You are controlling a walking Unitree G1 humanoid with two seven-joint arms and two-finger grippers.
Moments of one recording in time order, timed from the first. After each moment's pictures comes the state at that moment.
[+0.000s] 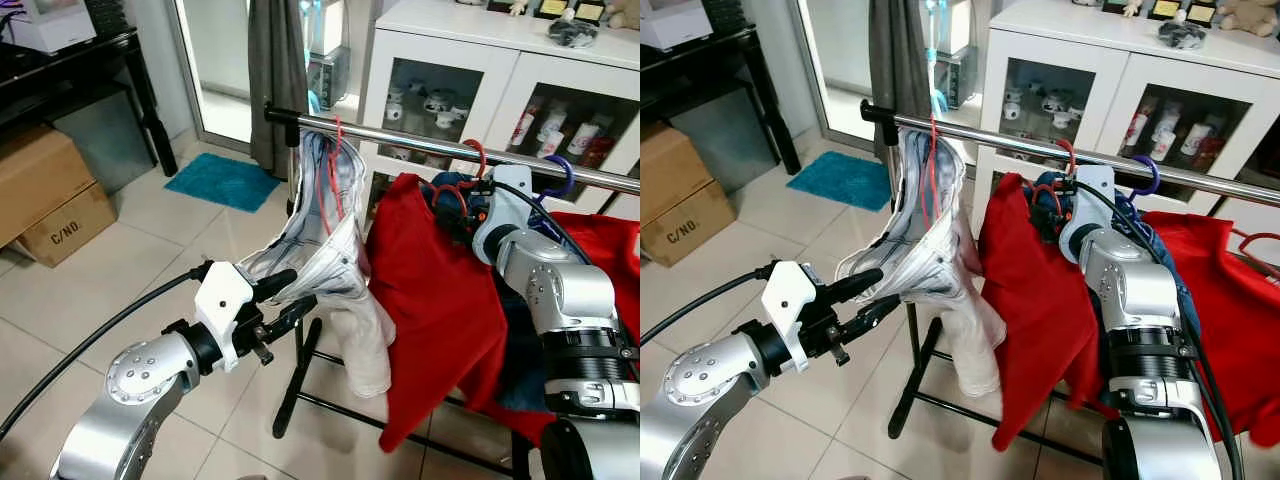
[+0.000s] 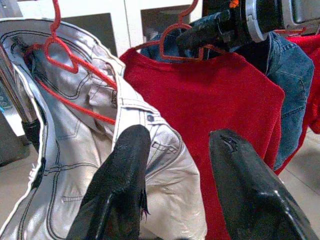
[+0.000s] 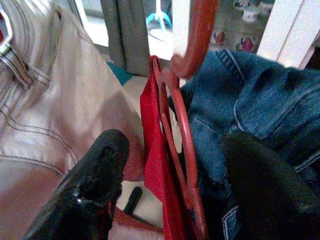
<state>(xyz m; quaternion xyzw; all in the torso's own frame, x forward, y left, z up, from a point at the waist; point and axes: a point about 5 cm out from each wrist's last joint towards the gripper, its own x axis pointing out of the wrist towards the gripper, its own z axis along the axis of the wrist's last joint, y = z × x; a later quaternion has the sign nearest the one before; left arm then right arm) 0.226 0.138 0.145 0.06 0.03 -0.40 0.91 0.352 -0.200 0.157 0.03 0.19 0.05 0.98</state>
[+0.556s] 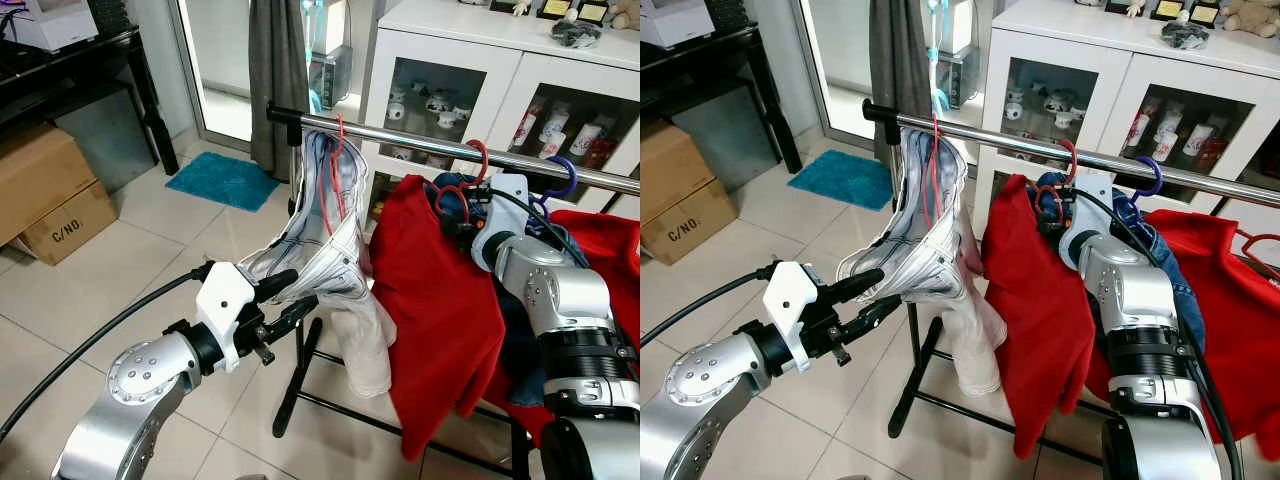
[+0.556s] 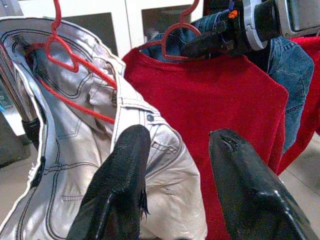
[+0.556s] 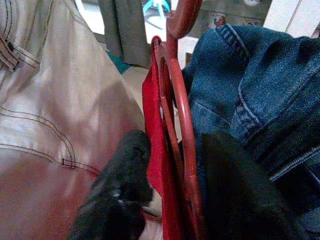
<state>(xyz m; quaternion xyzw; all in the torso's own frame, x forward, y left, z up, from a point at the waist) 0.226 0.137 0.145 0.06 0.03 -0.40 0.91 0.352 -0.201 0.148 0.03 0.20 0.05 0.98</state>
